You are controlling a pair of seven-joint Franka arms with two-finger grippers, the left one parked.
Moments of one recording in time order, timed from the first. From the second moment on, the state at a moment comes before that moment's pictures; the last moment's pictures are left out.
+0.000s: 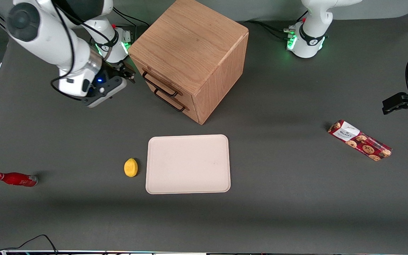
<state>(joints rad) -0.06 -0.05 0.47 -1.83 0.19 1.68 -0.15</state>
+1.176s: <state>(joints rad) -0.06 -0.05 0.60 -2.07 0.26 1.94 -0.24</state>
